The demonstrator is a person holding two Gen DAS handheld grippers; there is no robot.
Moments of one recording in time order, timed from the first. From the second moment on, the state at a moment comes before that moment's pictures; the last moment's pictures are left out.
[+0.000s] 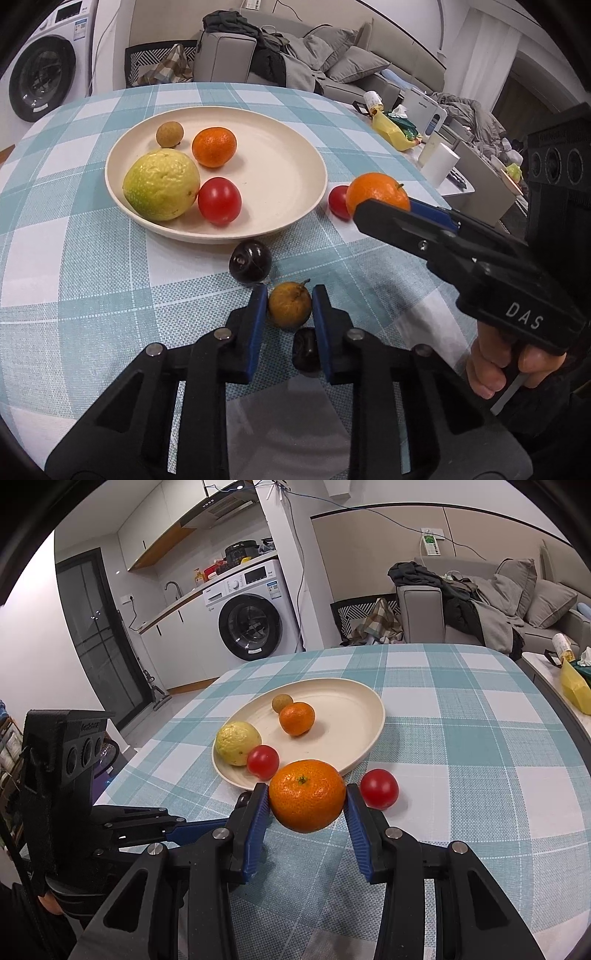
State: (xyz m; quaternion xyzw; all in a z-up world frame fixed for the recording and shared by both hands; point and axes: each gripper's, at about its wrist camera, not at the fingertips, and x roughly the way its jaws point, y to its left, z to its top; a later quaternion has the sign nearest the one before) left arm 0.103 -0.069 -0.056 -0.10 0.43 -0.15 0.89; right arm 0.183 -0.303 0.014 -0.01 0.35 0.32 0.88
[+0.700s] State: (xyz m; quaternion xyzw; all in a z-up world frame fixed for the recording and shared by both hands) left arm 0.087 -0.063 -0.030 -0.08 0.36 -0.14 0.92; right arm 0.182 -0.304 0.014 0.00 0.34 0.32 0.88
